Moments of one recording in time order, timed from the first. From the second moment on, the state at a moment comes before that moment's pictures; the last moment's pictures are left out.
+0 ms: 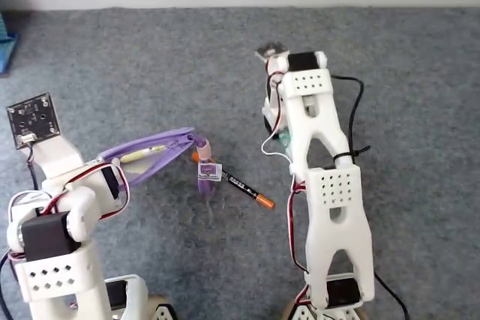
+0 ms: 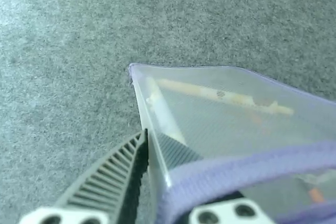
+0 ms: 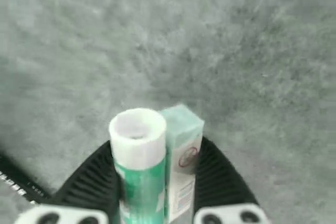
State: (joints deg) left arm -15.4 -57.3 39.4 85.7 16.4; right arm -11.0 56.5 -61.4 100.5 14.6
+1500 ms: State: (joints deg) left arm -15.4 -57.3 39.0 85.2 16.4; right arm -44.0 -58.0 23.1 60.7 2.2
